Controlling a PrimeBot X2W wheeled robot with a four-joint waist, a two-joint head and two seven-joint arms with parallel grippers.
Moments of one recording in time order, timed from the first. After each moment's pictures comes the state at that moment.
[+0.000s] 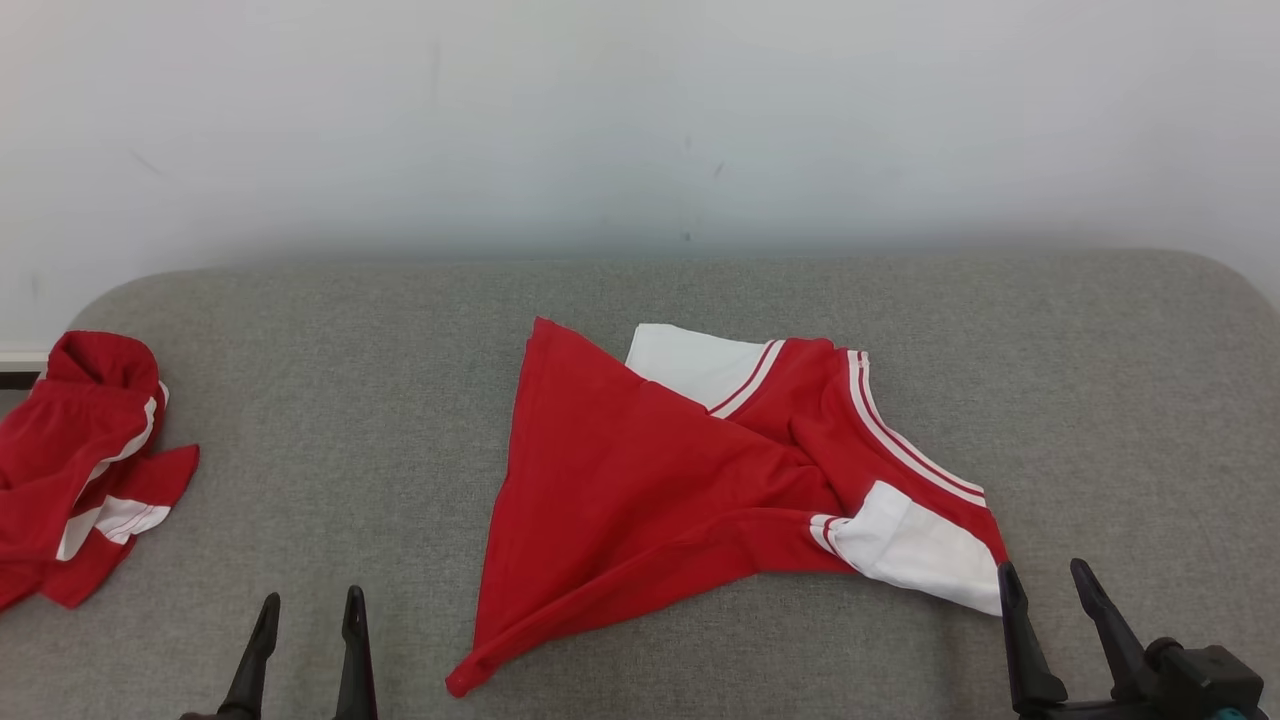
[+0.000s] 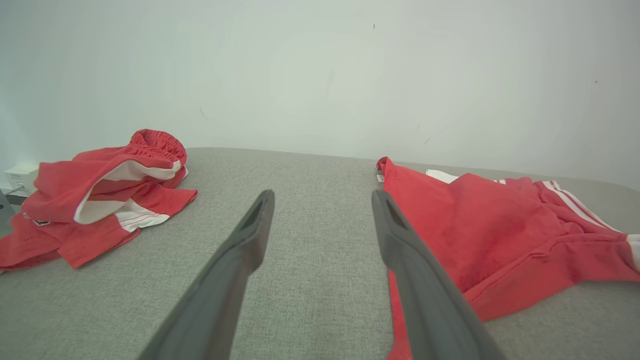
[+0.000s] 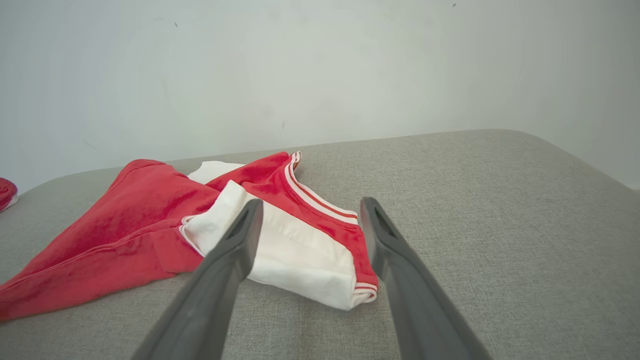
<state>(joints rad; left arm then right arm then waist) 0.05 0.05 0.03 0.14 -0.16 -0.10 -0.26 0.02 -0.18 0.05 0.26 0.30 0.13 -0.26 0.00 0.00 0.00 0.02</state>
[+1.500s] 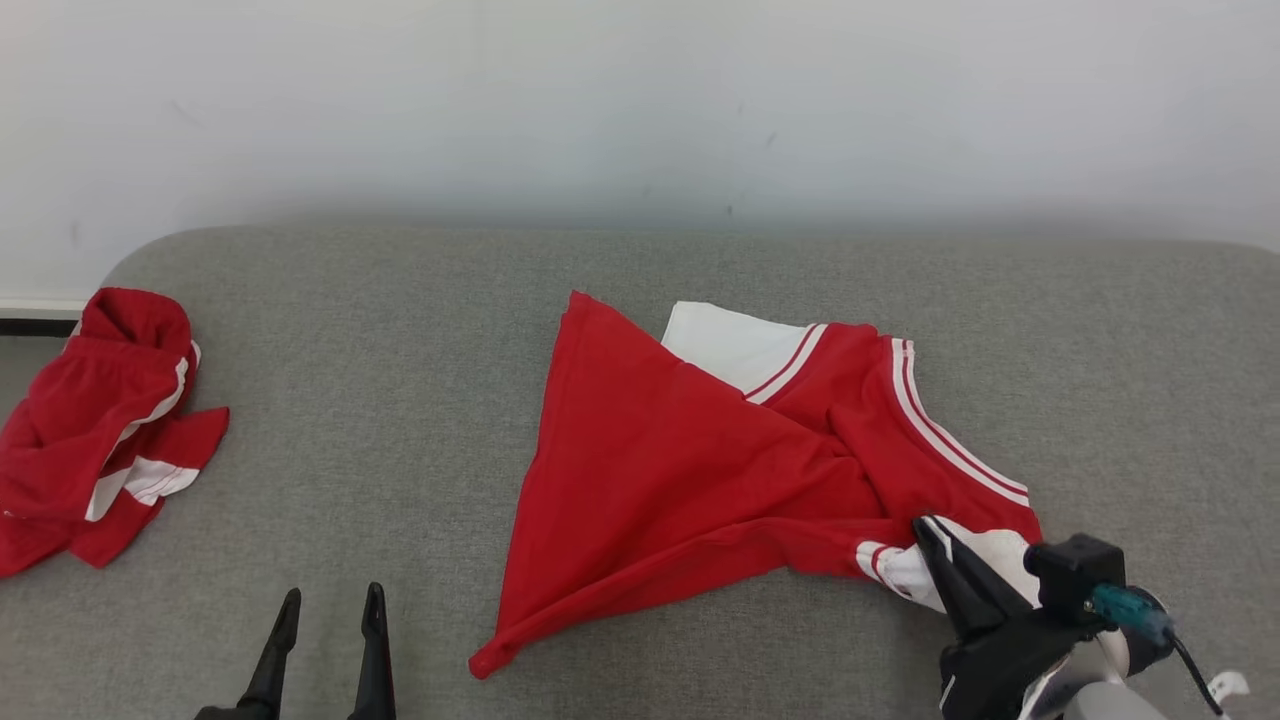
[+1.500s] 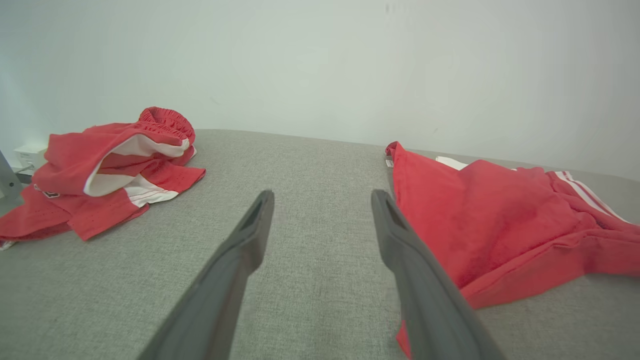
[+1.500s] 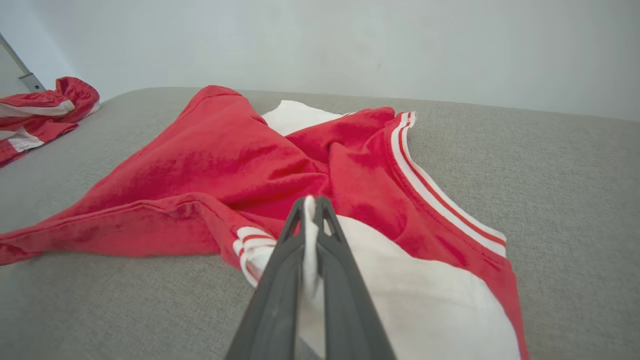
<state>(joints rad) 0.04 0.05 0.00 0.15 -0.18 -0.10 -0.26 -0.30 -0.35 0.48 0.51 0.52 0.13 -0.19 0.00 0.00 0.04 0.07</state>
